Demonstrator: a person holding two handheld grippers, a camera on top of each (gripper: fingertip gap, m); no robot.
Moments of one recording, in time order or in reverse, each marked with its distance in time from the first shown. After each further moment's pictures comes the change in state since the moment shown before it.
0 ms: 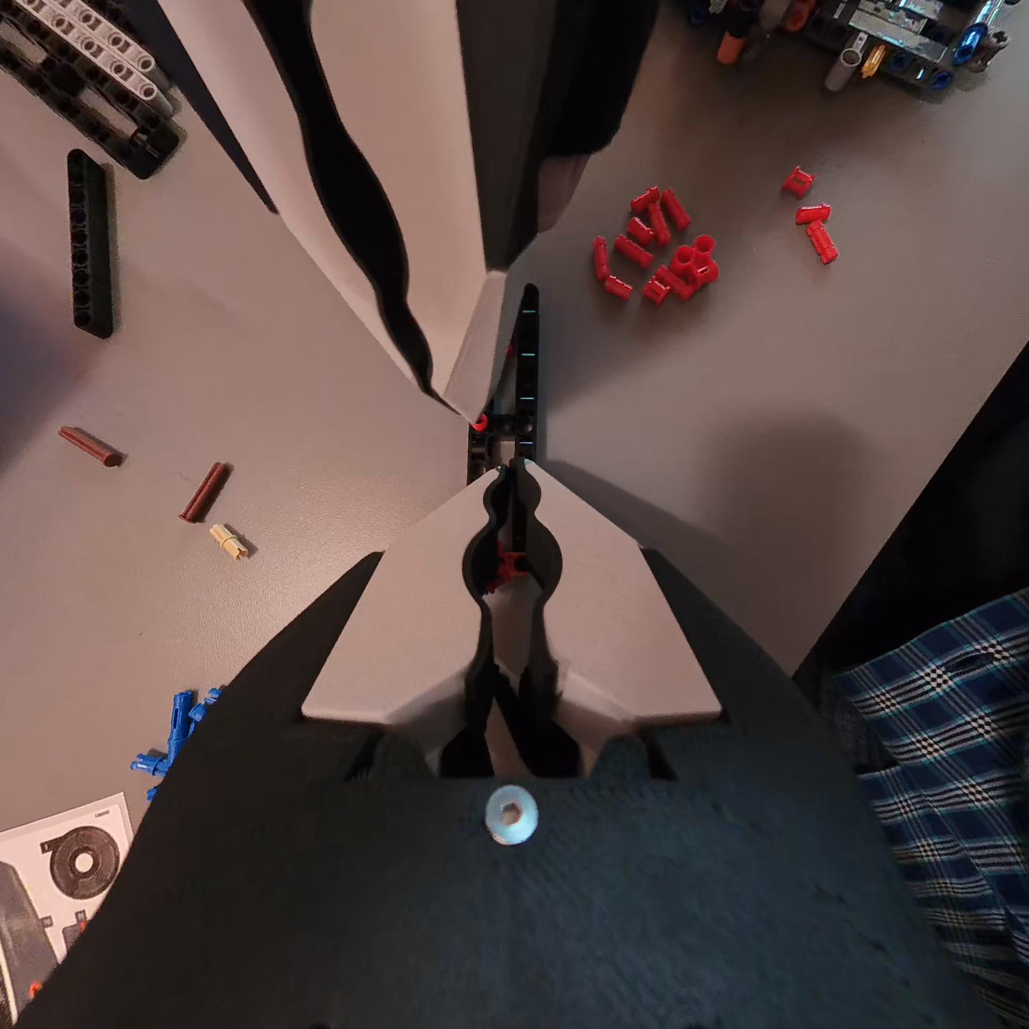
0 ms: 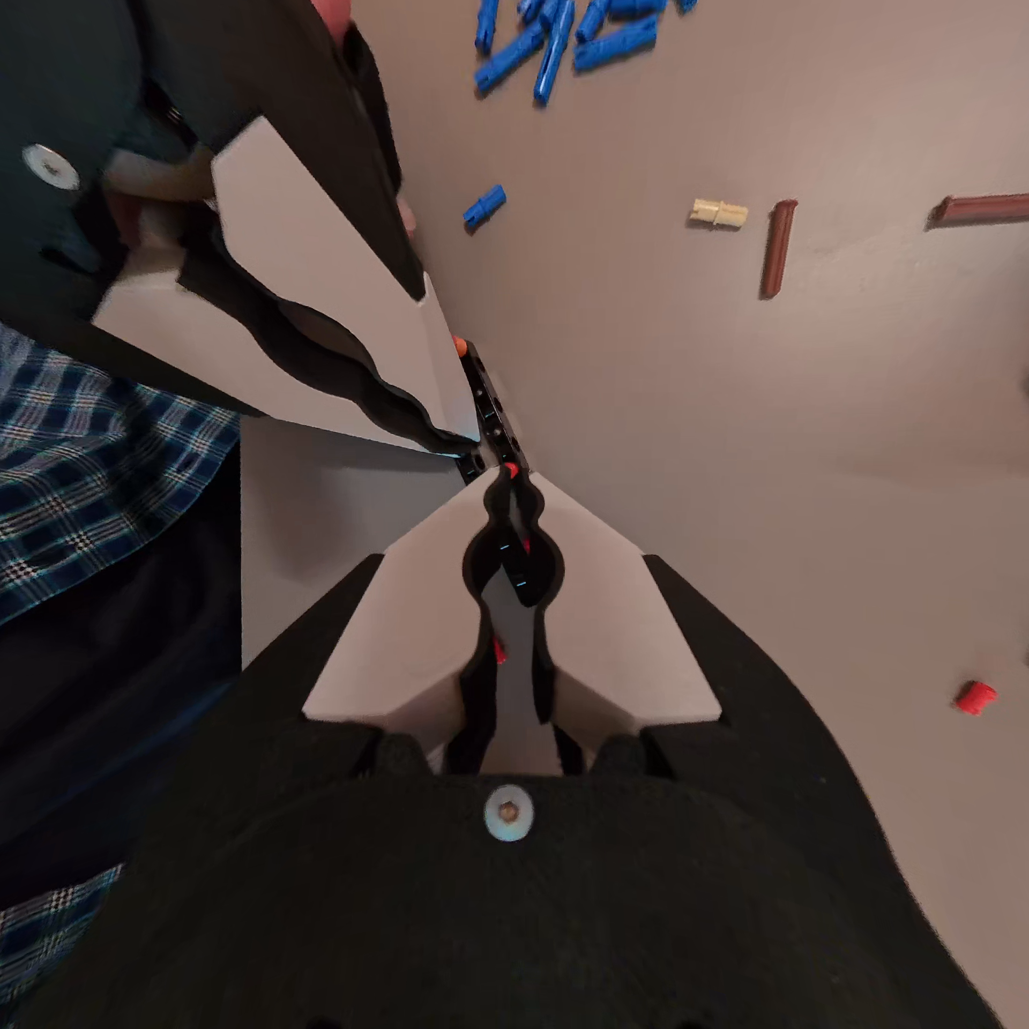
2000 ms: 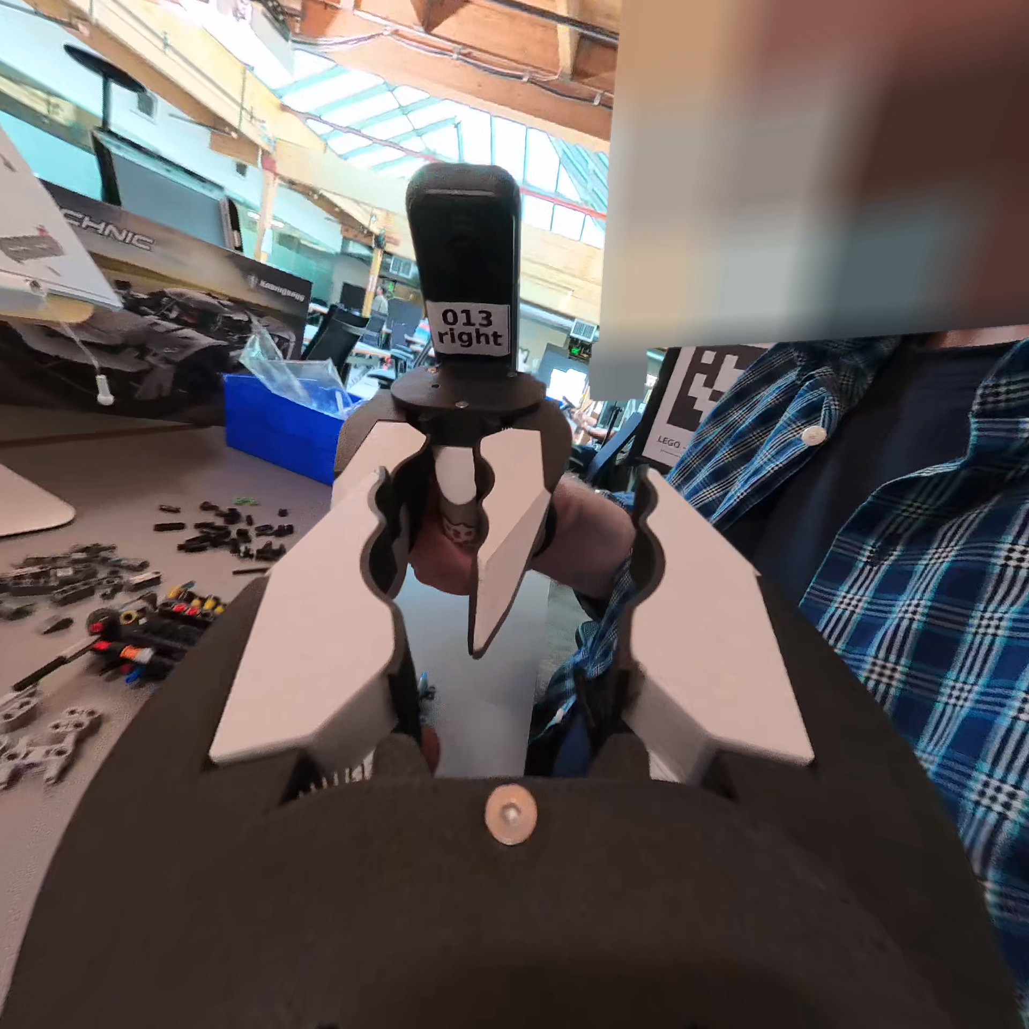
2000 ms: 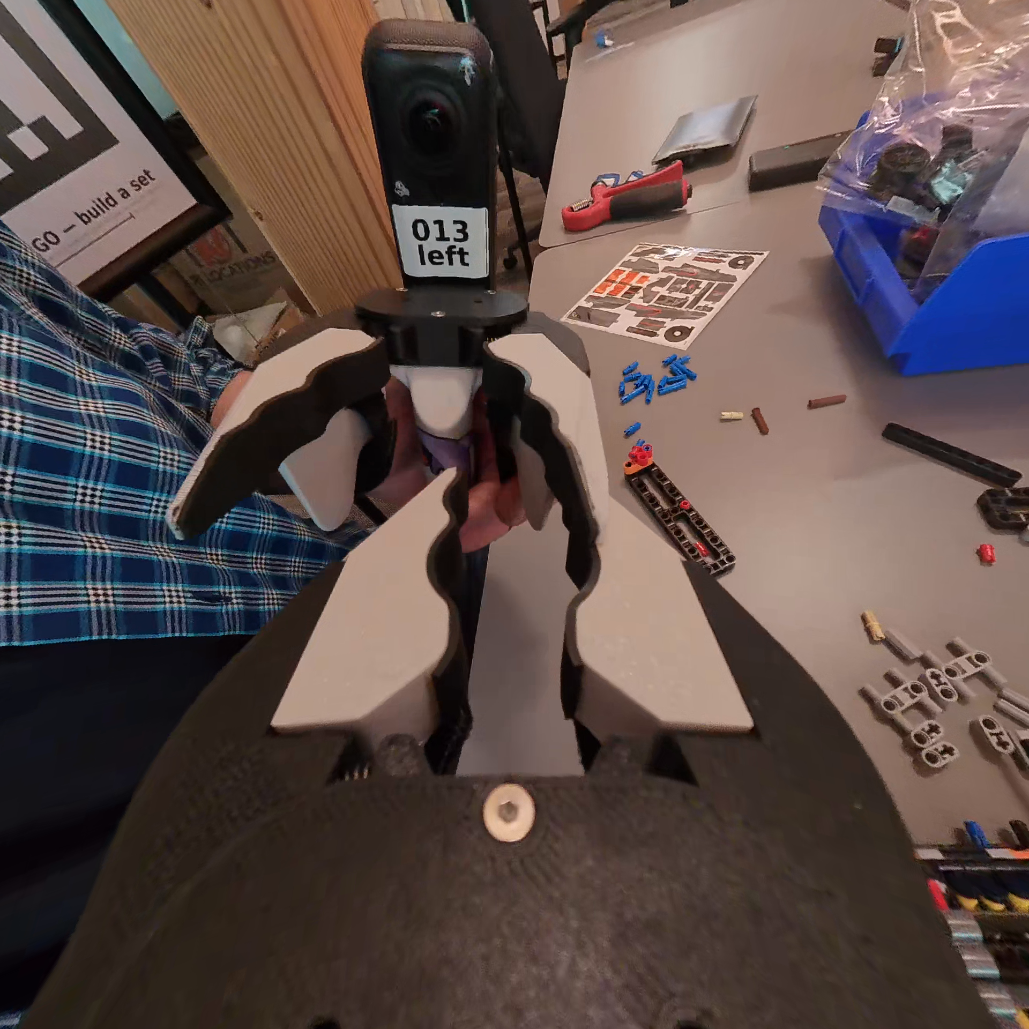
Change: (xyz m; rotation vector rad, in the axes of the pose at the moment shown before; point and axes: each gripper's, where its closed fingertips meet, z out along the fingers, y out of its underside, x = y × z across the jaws) left arm 0.124 -0.194 -0.117 1.066 0.610 -0.180; right arm -0.122 0.022 -0.135 0.845 0.070 0.011
